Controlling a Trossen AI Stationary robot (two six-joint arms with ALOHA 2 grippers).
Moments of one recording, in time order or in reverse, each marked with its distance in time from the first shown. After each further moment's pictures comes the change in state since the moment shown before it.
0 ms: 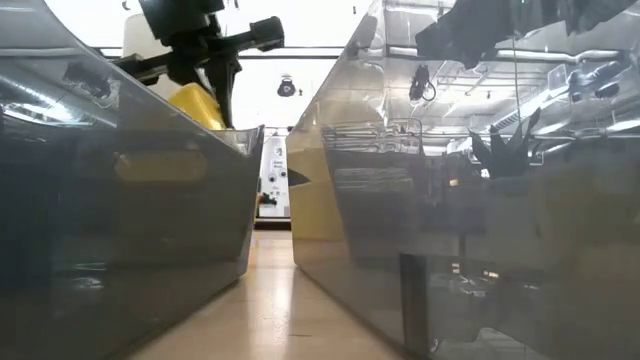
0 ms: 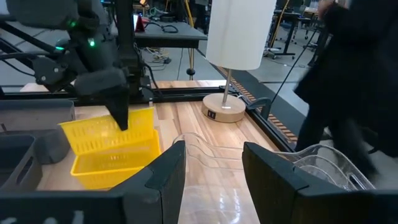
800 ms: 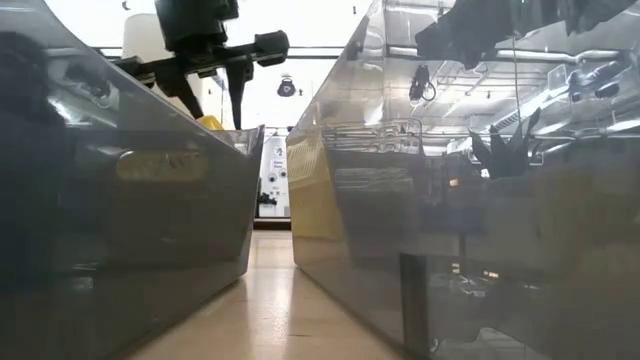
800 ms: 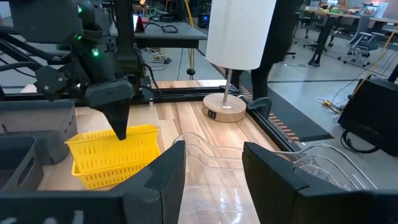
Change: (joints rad) left arm 0.013 0.031 0.000 0.012 0.059 -0.139; right arm 0.000 0.000 0.000 0.000 0.000 0.004
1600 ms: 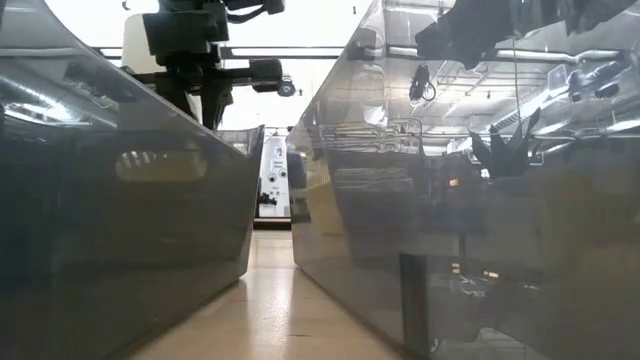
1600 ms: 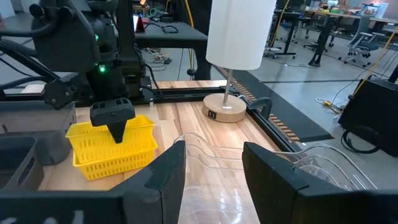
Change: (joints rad) left arm 0.033 0.055 0.001 -0.068 0.127 0.053; right arm 0.000 0.000 0.000 0.001 -0.001 0.000
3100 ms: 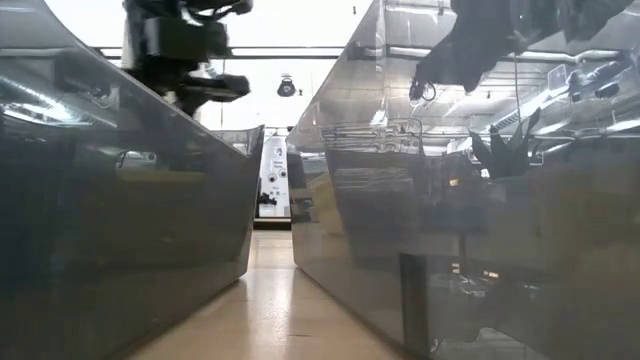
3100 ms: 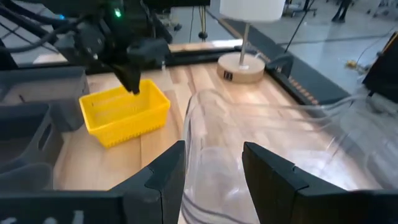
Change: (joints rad) left arm -0.025 -0.117 -0.131 0.000 -0.030 -0.568; right arm 0.001 0.062 0.000 -0.102 -0.052 0.115
